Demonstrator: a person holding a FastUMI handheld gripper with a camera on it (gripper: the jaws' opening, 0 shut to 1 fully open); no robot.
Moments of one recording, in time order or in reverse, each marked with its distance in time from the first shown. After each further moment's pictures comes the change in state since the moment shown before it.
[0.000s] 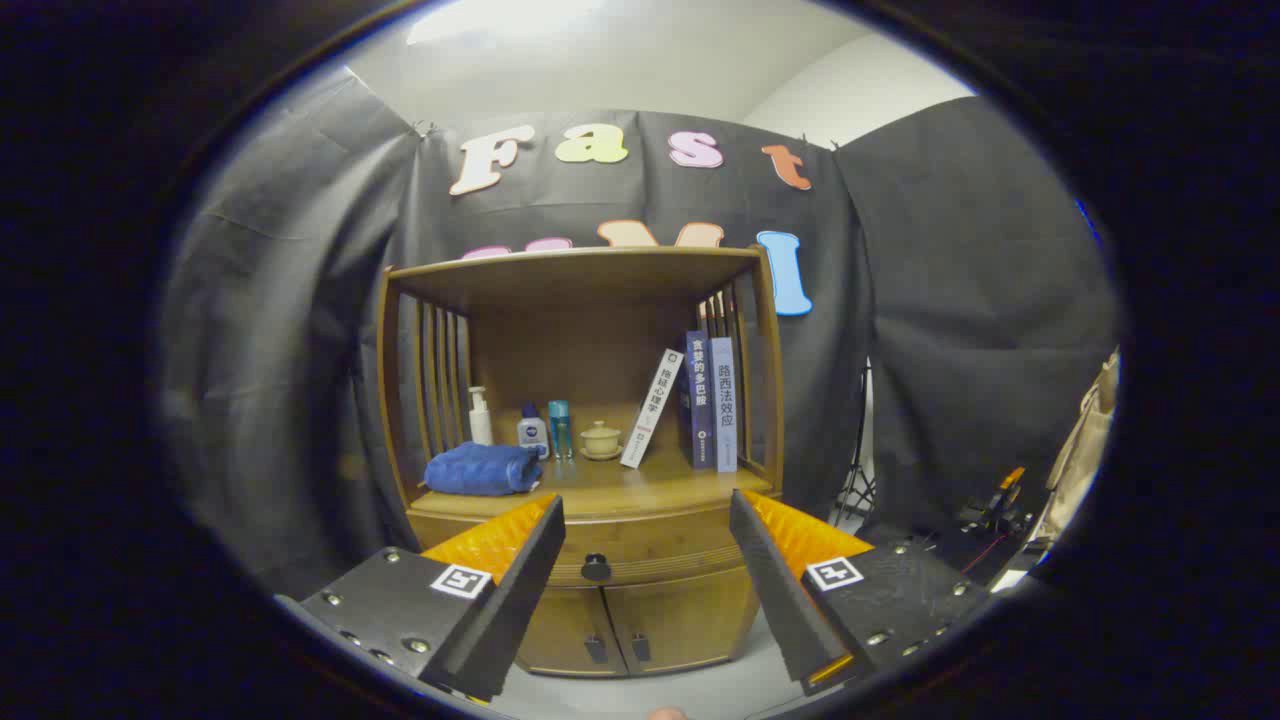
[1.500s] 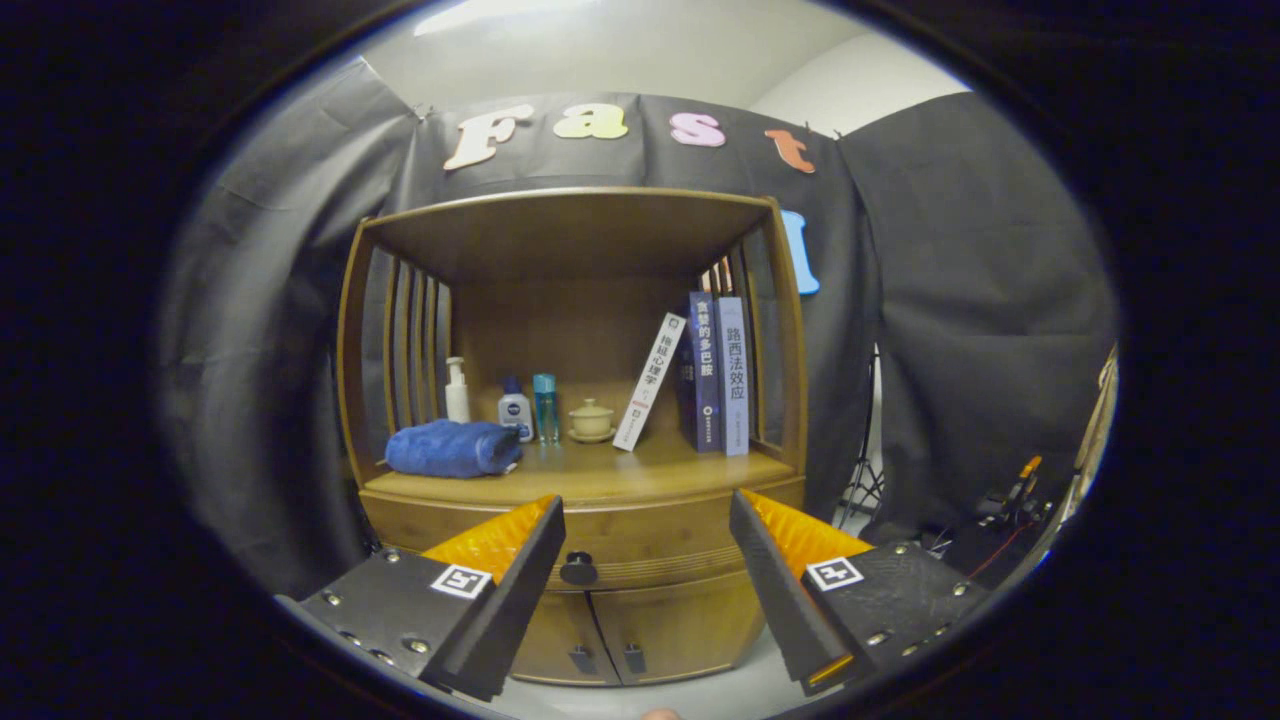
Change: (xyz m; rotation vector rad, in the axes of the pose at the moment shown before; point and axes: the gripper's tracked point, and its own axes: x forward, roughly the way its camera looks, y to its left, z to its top) arm 0.086 0.002 -0.074 -0.017 0.019 -0.006
